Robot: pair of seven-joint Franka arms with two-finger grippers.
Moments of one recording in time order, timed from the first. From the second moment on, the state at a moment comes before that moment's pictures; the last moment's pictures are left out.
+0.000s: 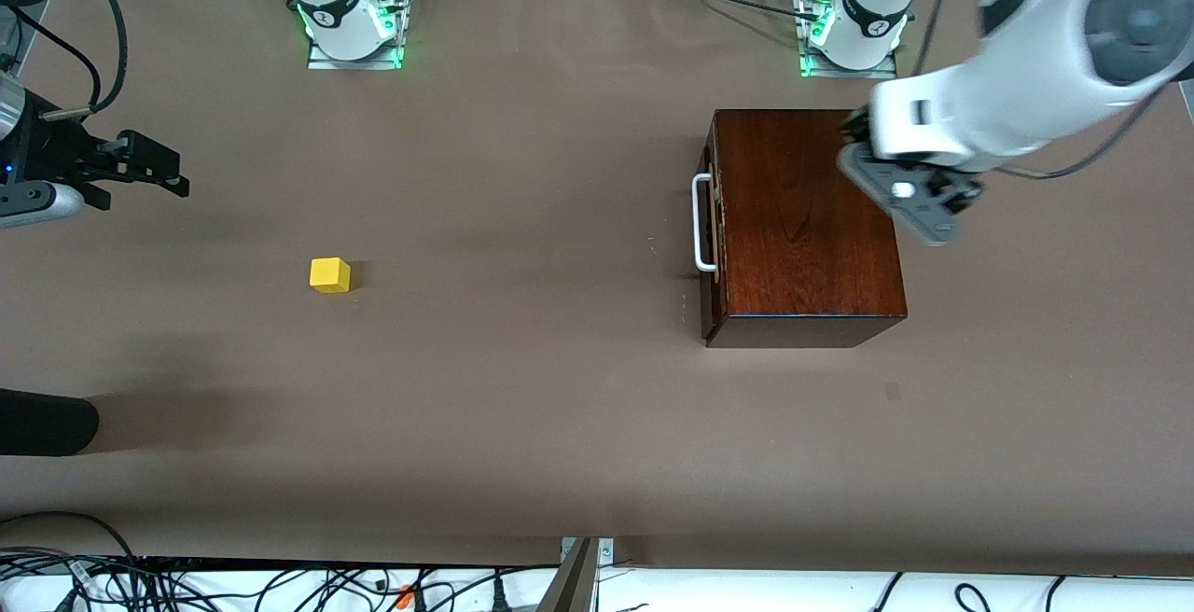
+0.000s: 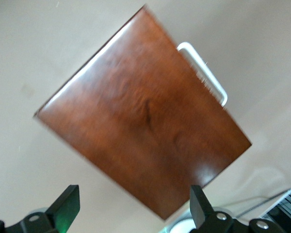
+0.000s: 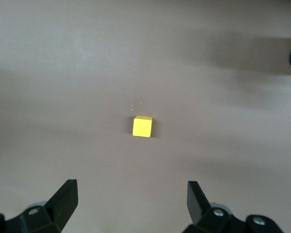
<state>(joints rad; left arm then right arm) -0.01 0.21 -0.29 -1.39 -0.01 1.36 0.41 0.17 0.10 -0.17 -1.53 0.08 1.59 -0.16</state>
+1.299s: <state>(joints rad) -0.06 -0.06 0.04 -1.68 -0.01 1.64 0.00 0.17 0.10 -0.17 -1.53 0.08 1.59 -0.16</state>
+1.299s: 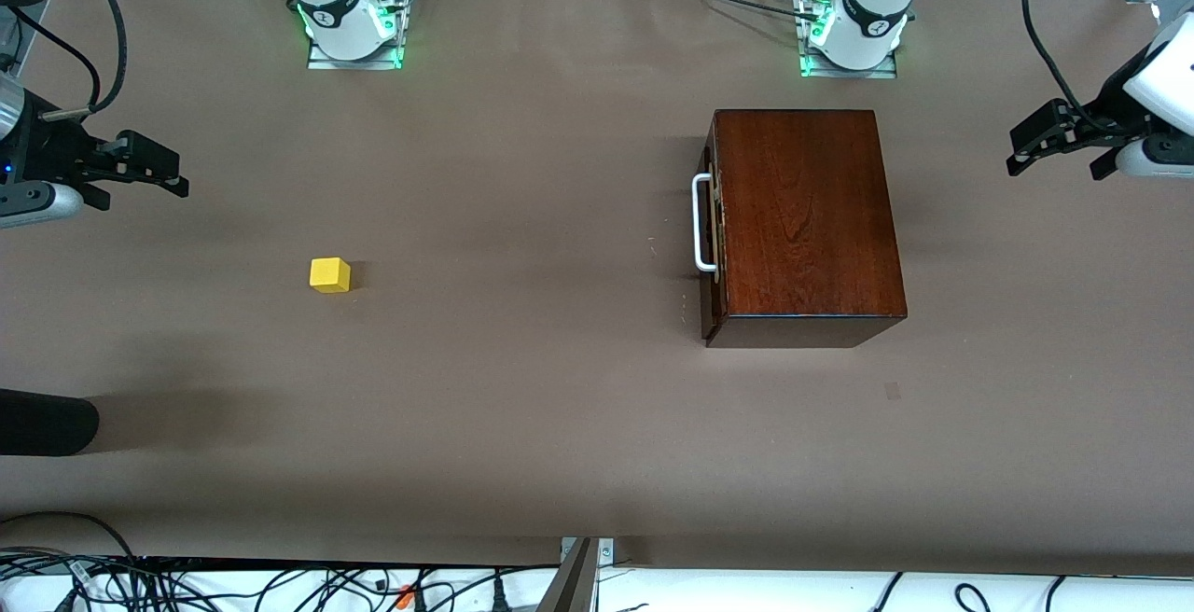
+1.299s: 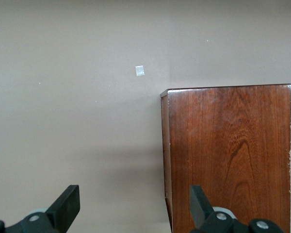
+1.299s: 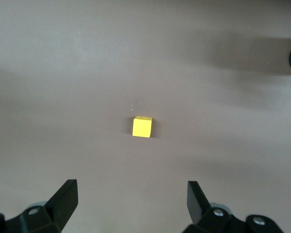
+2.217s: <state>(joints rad) -0.07 -0.06 0.04 -1.67 0.00 1.62 0.00 0.17 0.10 -0.17 -1.53 0.08 1.60 -0.16</state>
